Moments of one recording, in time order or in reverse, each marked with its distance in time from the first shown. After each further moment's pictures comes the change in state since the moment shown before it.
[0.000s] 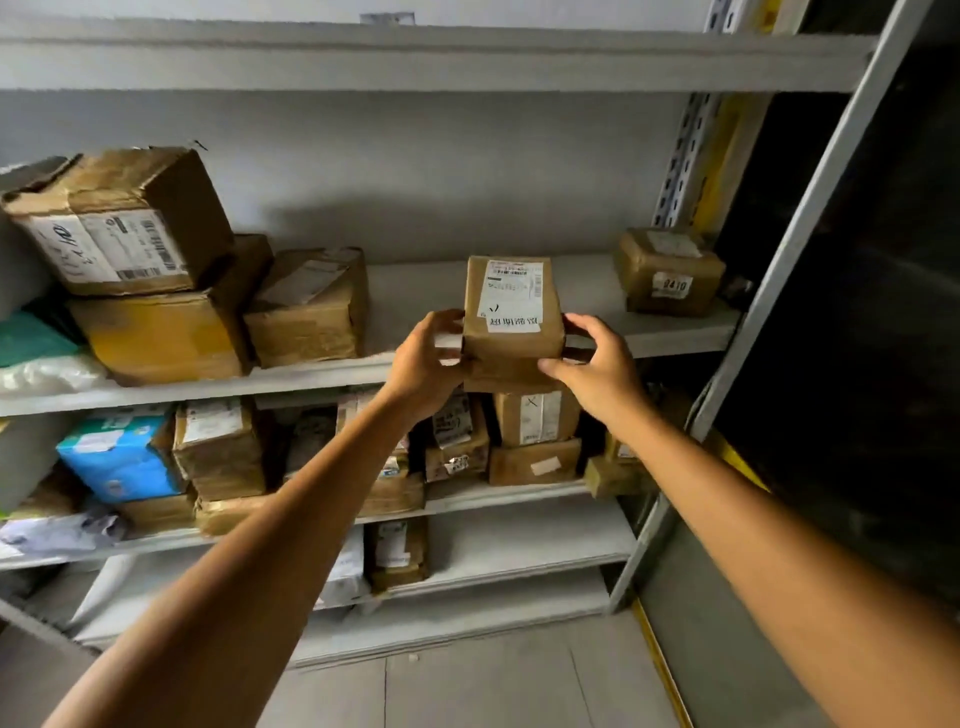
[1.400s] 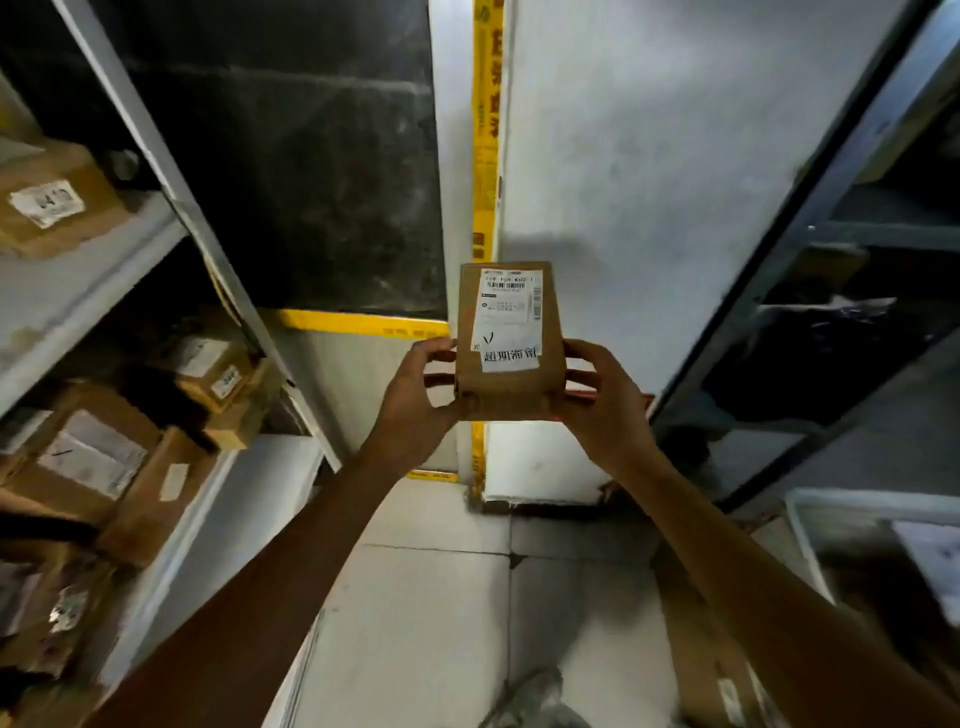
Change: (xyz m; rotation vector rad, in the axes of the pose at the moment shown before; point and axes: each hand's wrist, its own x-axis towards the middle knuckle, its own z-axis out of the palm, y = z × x) left_hand -0.201 0.046 0.221 -0.410 -1.233 0.388; right_hand -0.383 0.061 -0.077 -0.146 1.078 0.524
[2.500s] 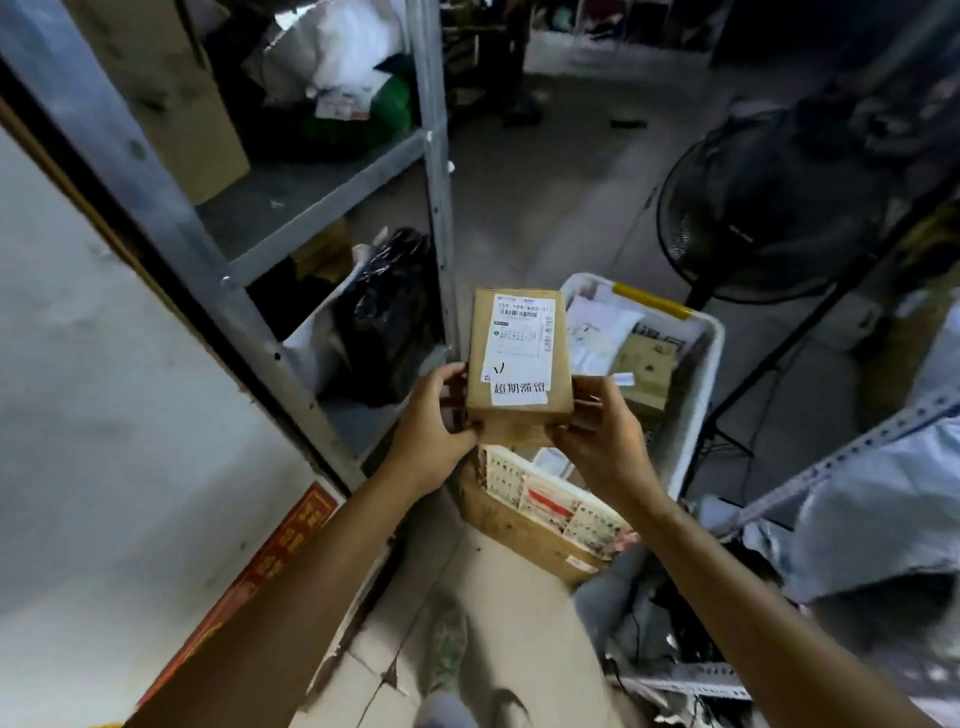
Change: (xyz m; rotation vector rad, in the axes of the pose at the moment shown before) left_hand 0.089 0.095 0.474 -0.008 -1.137 0.244; right_hand -0.103 0.149 -0.309 -0.035 1.052 0.449
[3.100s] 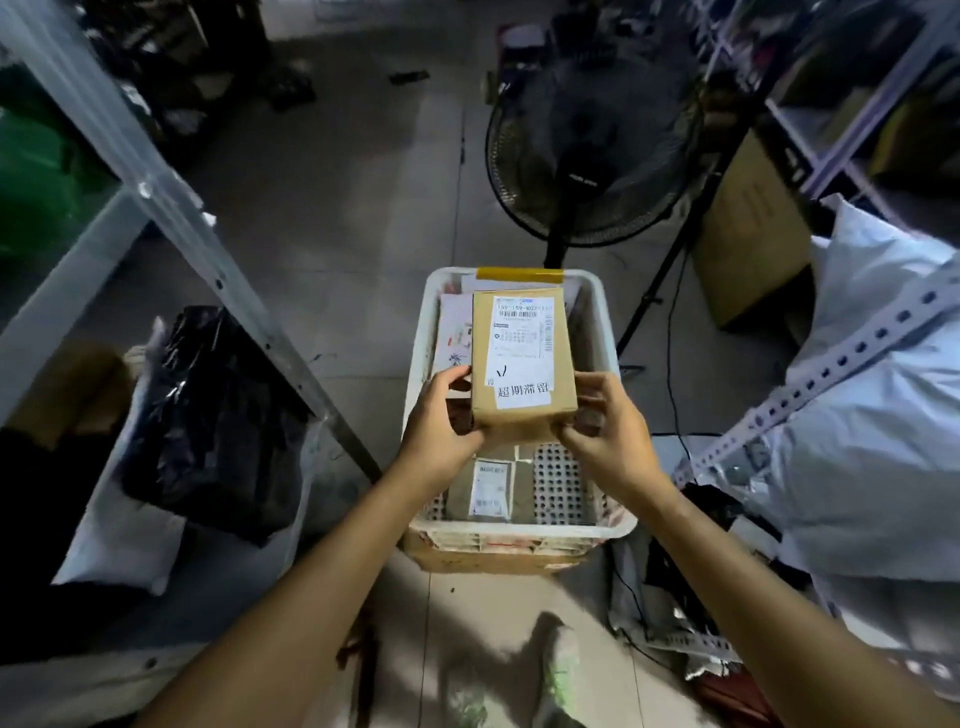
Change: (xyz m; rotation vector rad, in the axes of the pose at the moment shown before) left_hand 0.200 -0.014 0.117 0.020 -0.471 0.102; right_hand 0.098 0.071 -0.052 -0.069 0.434 0.200
